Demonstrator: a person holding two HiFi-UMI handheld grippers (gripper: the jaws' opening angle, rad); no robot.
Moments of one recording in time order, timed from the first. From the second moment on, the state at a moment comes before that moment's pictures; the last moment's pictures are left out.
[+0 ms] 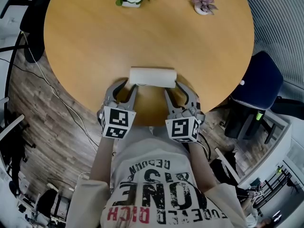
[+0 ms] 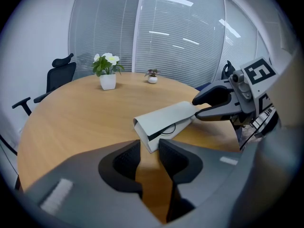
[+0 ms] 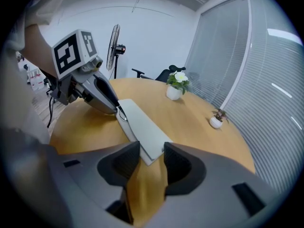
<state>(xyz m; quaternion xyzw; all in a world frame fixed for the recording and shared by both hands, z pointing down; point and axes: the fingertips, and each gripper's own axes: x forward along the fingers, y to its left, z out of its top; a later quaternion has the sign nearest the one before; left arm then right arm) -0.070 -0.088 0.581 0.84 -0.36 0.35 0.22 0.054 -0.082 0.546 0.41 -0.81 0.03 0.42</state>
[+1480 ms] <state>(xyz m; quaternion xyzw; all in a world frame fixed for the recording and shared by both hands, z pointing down) -0.069 -0.087 0.583 0.83 -0.37 0.33 0.25 0.062 -0.128 0.526 0.45 -0.82 0.10 0.33</state>
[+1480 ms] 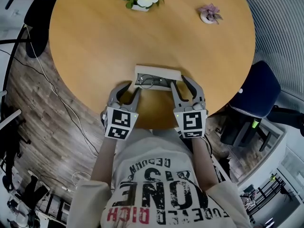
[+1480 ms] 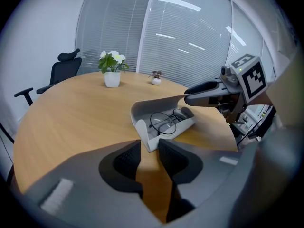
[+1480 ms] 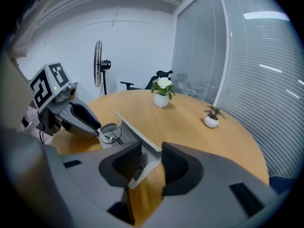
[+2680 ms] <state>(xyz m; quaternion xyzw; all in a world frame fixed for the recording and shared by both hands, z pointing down) -0.068 -0.085 0.585 0.83 -0.37 0.32 0.27 0.067 -0.176 0.544 0.46 -0.82 0.16 0.30</state>
